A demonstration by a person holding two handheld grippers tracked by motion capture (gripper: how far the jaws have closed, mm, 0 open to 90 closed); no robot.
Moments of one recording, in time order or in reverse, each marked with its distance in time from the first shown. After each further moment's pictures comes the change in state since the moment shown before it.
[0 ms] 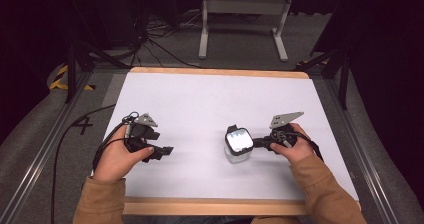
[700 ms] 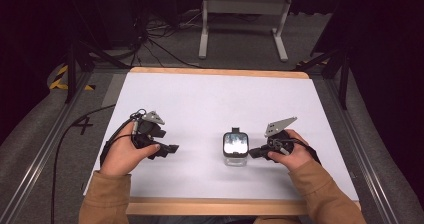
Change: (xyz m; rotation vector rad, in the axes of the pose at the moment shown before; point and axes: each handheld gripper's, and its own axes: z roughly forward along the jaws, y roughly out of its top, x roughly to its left) left arm -0.001 0.012 0.011 0.016 -0.025 0.033; right arm 0.021 -0.002 0.005 0.104 0.064 -0.013
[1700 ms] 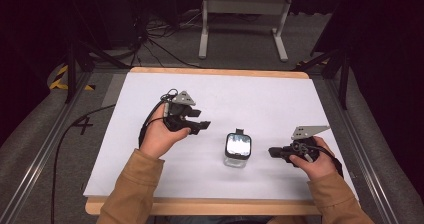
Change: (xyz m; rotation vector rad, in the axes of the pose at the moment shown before) left arm -0.025 0.082 0.038 -0.242 -0.059 0.108; right arm 0.004 -0.042 -0.051 -0.144 -0.153 0.121
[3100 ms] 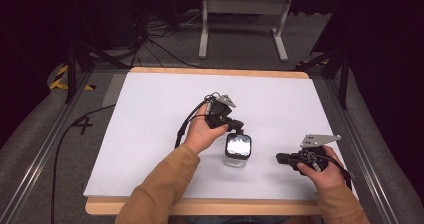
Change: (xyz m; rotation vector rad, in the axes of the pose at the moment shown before) left arm -0.022 0.031 0.093 0.068 -0.214 0.025; right arm 0.008 -0.024 -0.013 -0.024 -0.046 0.047
